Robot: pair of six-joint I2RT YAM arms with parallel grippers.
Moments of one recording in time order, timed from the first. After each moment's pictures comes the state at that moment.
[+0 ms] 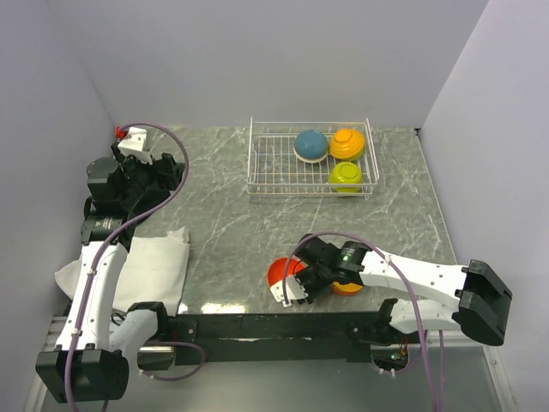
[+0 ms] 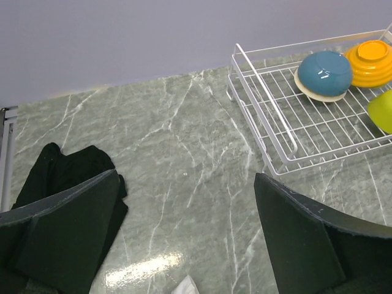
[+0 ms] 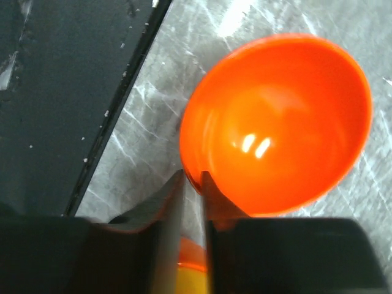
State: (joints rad) left arm 0.04 0.93 0.95 -0.15 0.33 0.01; right arm 1.05 1.18 0.71 -0.69 -0.31 -1.02
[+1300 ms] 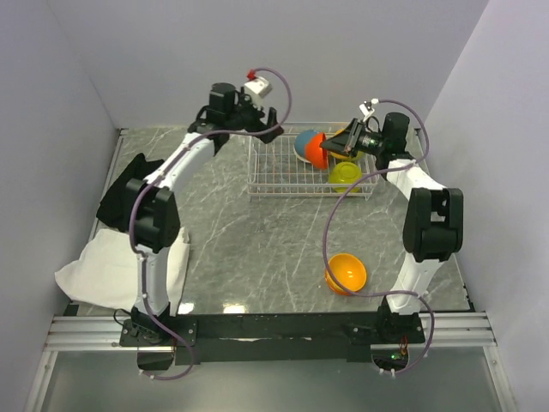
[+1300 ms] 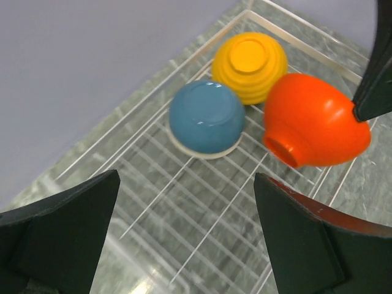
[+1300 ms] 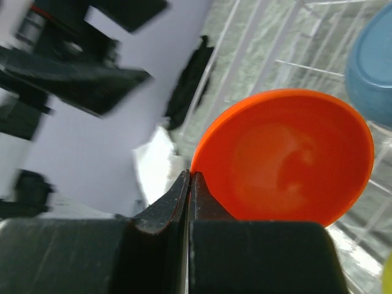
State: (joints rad) left arm -0.36 2.05 1.91 -0.13 0.51 0.07; right arm 0.00 1.84 1.34 0.24 -1.04 0.74
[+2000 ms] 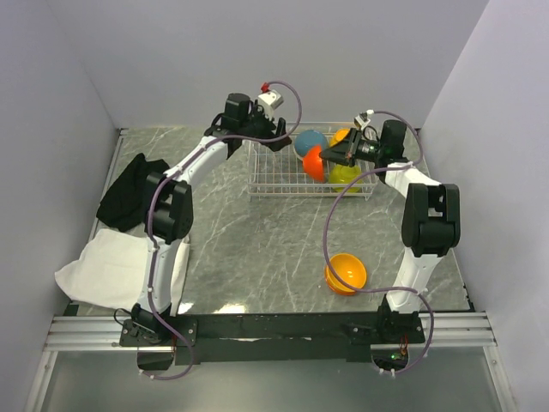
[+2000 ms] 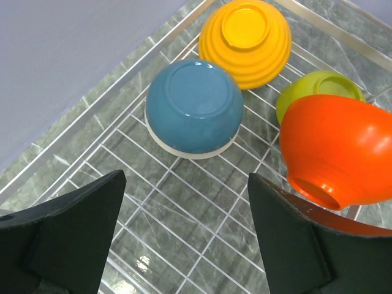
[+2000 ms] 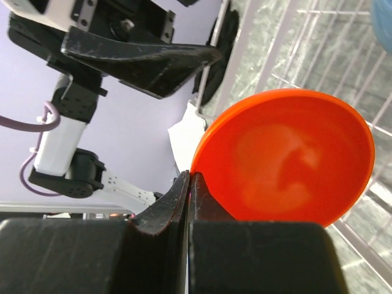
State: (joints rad) left arm -0.41 2.26 2.03 -0.13 0.54 0.08; right arm -0.03 1.93 1.30 0.36 -1.19 0.96
